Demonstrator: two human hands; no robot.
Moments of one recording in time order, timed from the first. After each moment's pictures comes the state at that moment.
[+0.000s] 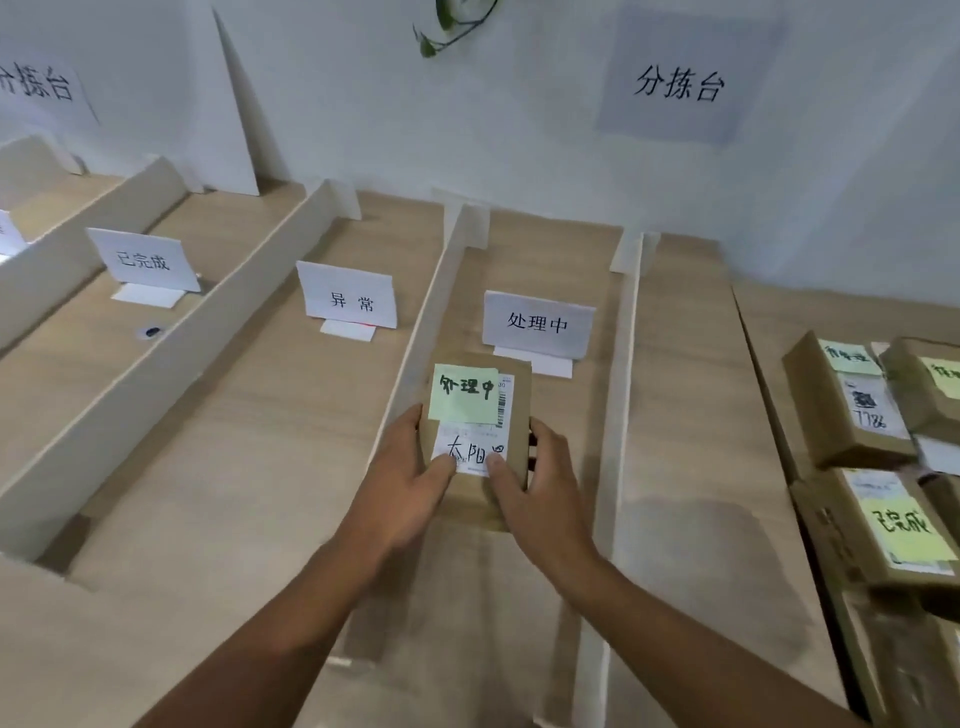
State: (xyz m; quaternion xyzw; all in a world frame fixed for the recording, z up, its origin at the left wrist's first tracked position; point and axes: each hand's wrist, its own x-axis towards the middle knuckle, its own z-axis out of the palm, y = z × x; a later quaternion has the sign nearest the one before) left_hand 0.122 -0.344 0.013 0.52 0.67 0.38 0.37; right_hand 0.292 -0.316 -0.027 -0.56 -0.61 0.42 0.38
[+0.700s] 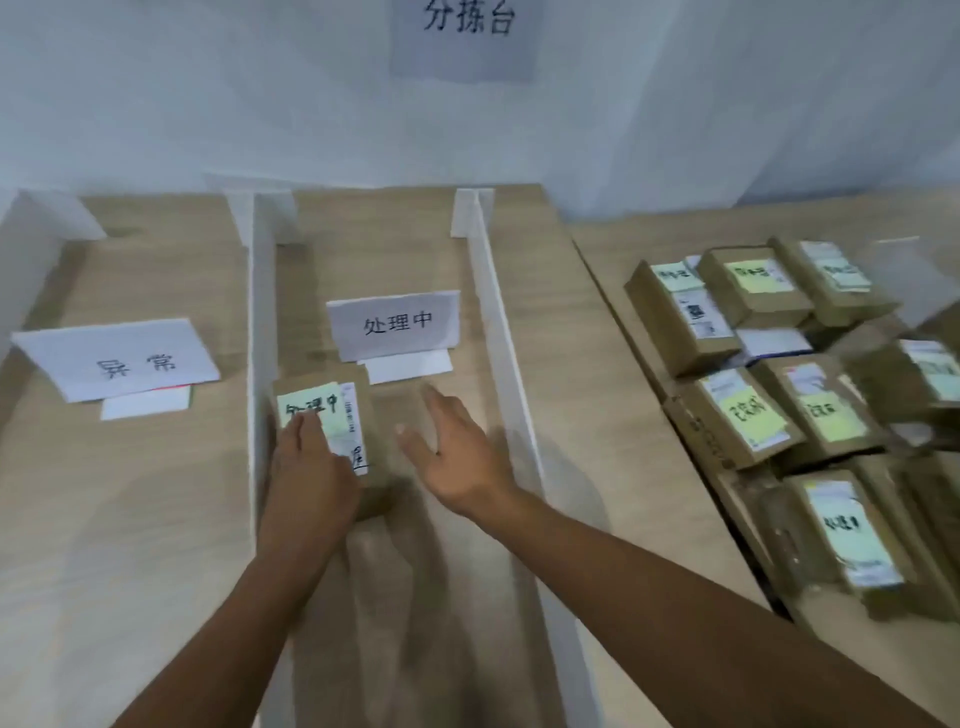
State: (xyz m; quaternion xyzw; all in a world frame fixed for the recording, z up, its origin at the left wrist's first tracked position) left_hand 0.107 -0.213 -0.045 0.61 0.71 0.18 0.29; right_hand 0.278 -0.214 -0.043 -0.66 -0.63 0.34 0.25
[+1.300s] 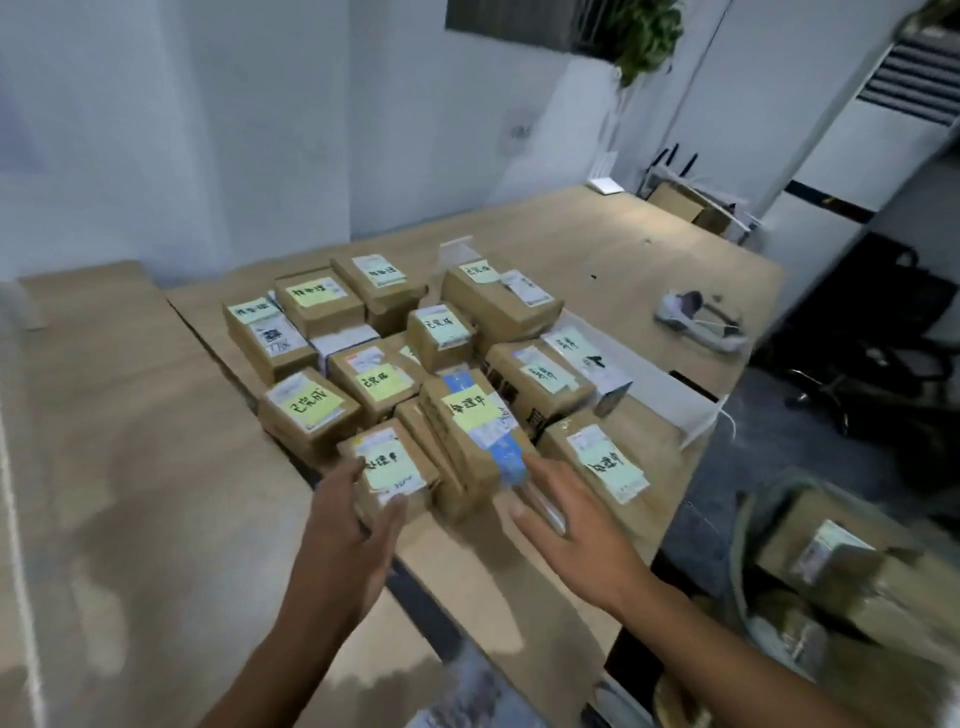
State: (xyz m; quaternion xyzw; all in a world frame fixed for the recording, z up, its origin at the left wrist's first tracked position) left_hand 0.547 -0.505 0.048 0.74 0.42 0.27 0.46; right_hand 0.743 -0.675 0.083 -0.81 -0.47 0.14 0.31
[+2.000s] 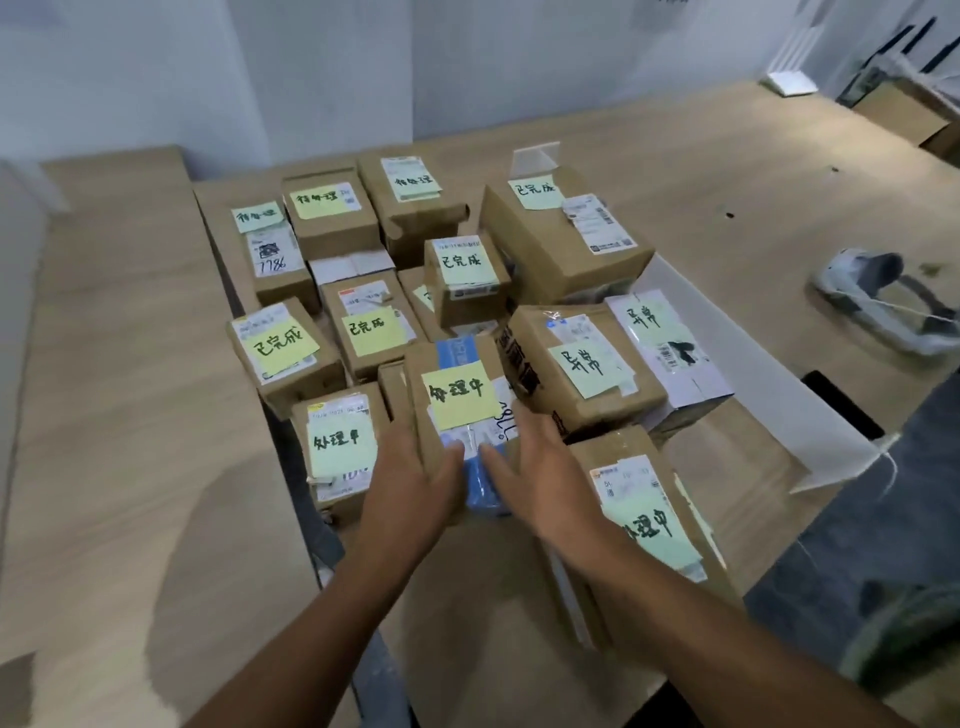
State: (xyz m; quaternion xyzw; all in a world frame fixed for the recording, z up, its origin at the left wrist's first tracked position) left_hand 0.763 -0.500 -0.043 0.68 0.52 0.26 0.44; right_hand 0.916 -0.561 -0.038 -0.82 -0.47 0.21 0.24
